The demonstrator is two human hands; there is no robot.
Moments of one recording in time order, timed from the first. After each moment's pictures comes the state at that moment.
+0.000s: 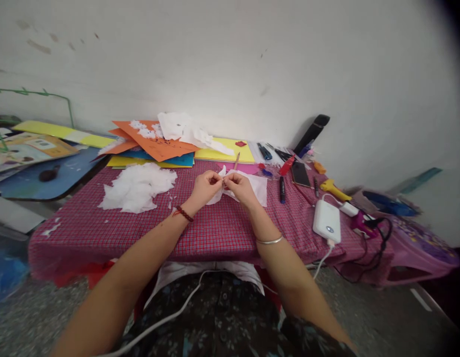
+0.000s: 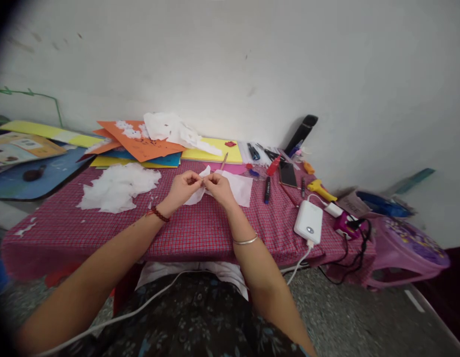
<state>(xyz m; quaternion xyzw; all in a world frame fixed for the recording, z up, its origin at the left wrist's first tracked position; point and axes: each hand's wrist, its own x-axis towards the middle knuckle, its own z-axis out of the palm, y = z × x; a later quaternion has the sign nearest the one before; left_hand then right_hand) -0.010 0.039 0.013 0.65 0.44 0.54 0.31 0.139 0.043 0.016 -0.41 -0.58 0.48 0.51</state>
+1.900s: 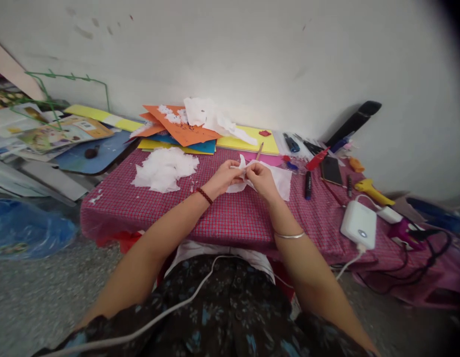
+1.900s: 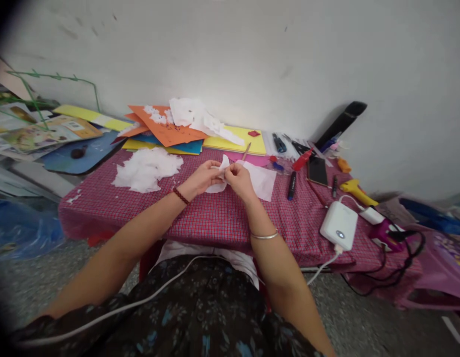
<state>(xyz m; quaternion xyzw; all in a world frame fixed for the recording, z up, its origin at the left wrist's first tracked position) -0.002 0.028 0.028 0.38 0.42 0.52 0.64 0.135 0.042 0.012 -0.44 -0.62 0.40 0.51</state>
